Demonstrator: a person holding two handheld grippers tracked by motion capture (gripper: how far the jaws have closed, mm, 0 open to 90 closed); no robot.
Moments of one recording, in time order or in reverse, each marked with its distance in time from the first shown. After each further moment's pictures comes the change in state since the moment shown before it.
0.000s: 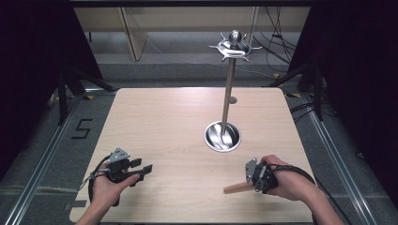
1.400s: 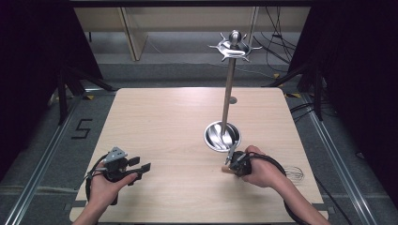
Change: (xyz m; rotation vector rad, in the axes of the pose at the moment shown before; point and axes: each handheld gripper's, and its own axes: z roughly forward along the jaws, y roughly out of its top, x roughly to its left) left arm 0.004 0.003 -0.006 -0.026 -0.008 0.004; right arm -0.032 0.051 0.032 -0.058 0.071 0.340
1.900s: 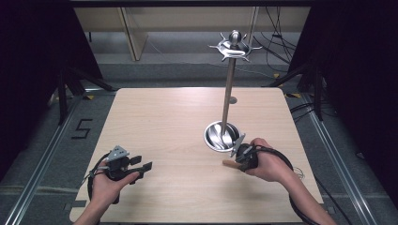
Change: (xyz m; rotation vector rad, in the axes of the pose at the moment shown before) left arm -0.004 0.004 0.005 0.000 0.001 0.001; right arm -0.015 -0.006 -0.026 -0.022 -0.051 -0.002
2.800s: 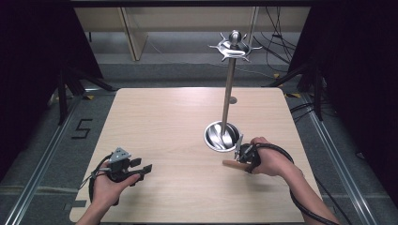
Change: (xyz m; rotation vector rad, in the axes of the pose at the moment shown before) left arm 0.000 -0.007 0.003 0.031 0.024 0.002; right arm -0.019 -0.008 0.021 0.140 0.005 -0.133
